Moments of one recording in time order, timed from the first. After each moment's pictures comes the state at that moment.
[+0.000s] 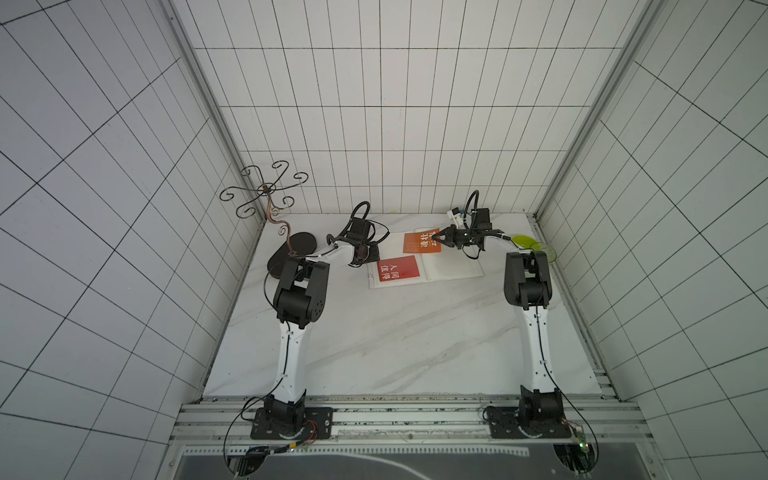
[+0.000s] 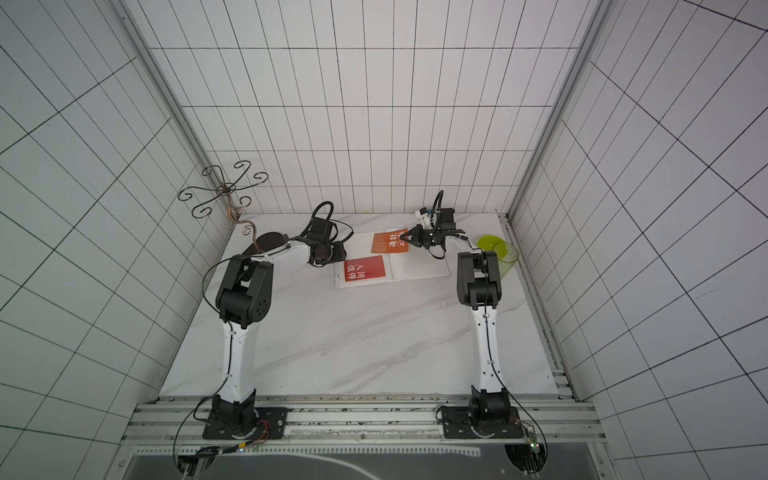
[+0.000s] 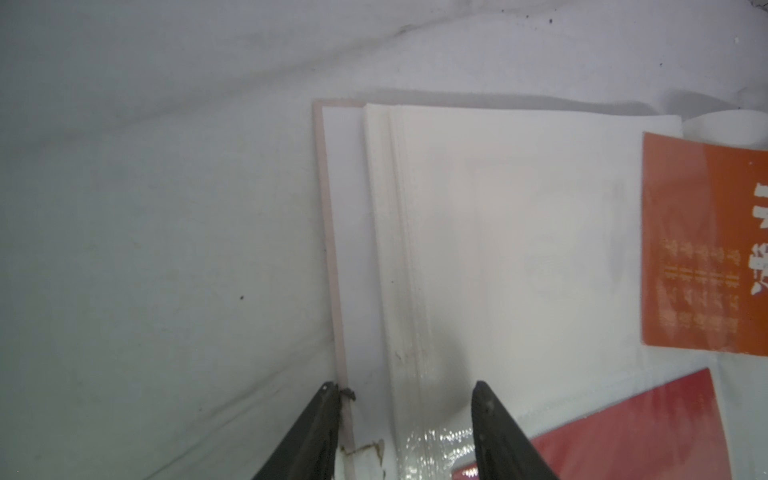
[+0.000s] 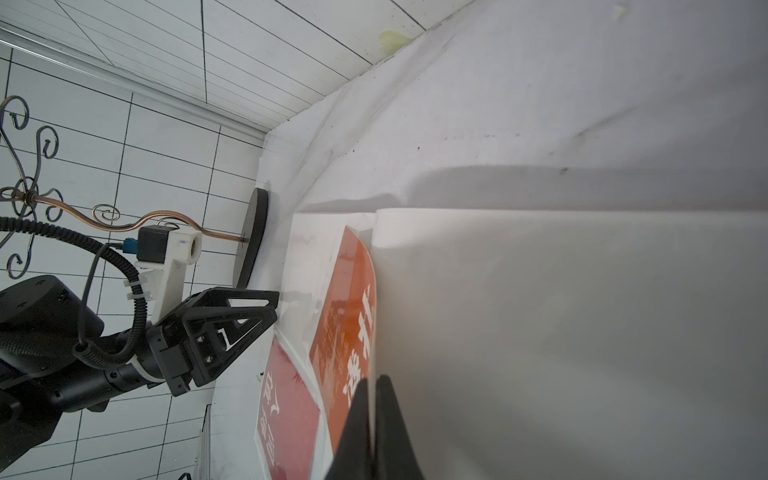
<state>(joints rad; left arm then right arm) -0.31 2.24 1.64 -0.35 0.10 -0.44 0.10 2.56 2.03 -0.19 -0.93 0.43</state>
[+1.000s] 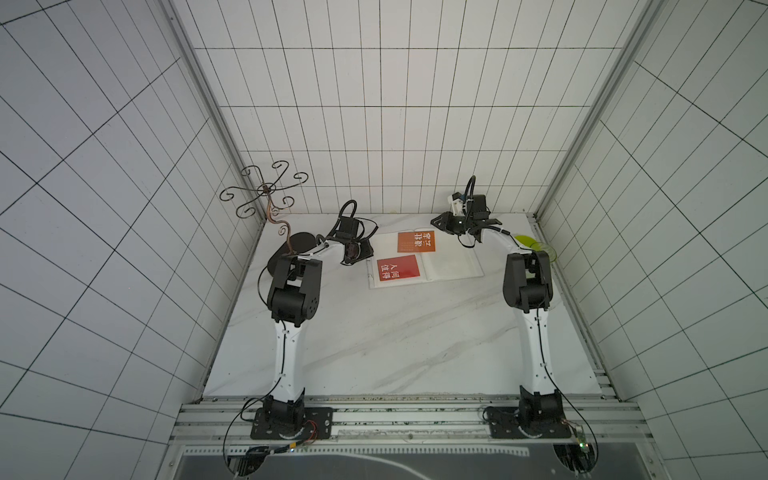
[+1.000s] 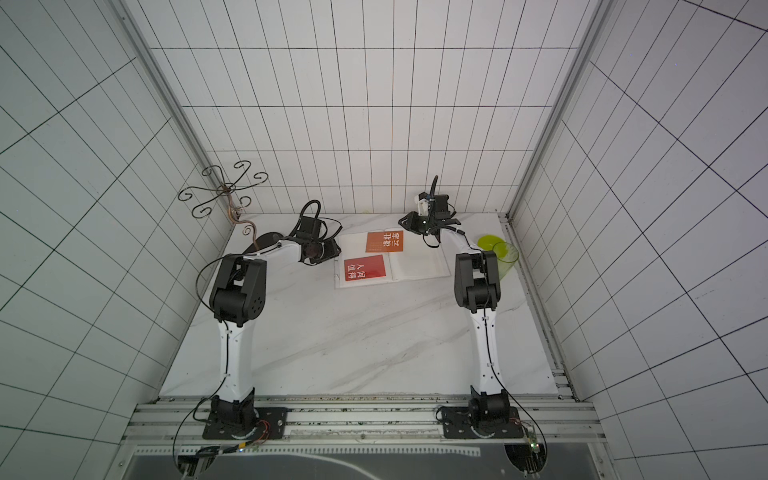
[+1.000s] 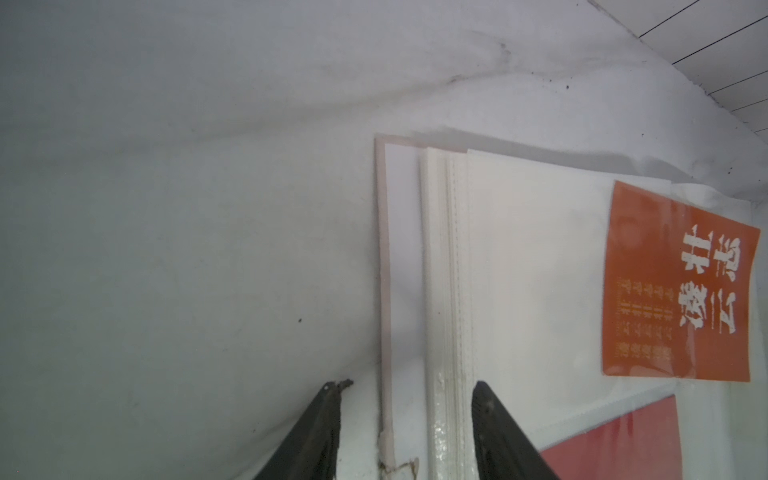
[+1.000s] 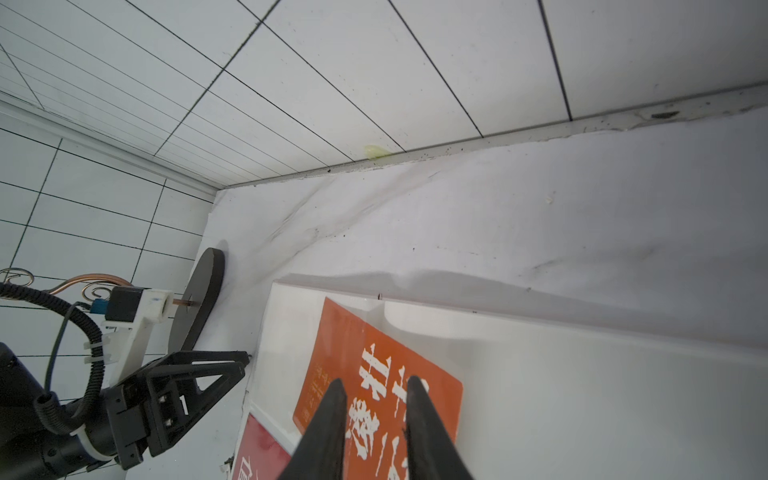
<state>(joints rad) -0.24 2.24 1.61 -0.29 0.21 -0.54 0.14 2.47 2.07 -0.23 -0.62 0.42</state>
